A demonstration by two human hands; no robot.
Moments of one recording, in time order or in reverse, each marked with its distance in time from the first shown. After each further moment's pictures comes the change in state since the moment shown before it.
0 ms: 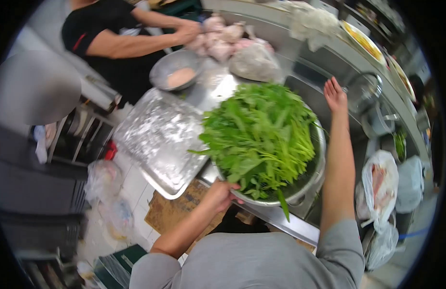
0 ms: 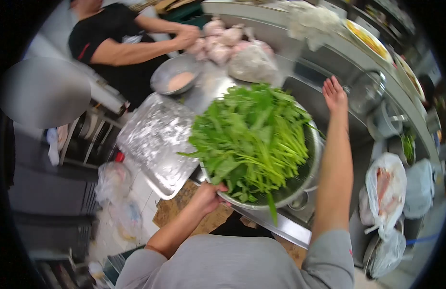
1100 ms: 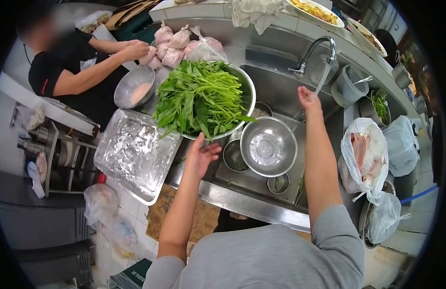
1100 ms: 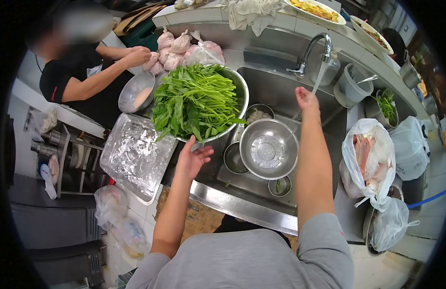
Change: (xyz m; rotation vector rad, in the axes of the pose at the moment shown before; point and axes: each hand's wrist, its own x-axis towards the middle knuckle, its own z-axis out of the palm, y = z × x) left_hand 0.094 0.013 0.044 0.068 -0.078 0.174; right_hand -0.016 0.001 -0.105 0.150 0.396 0.152
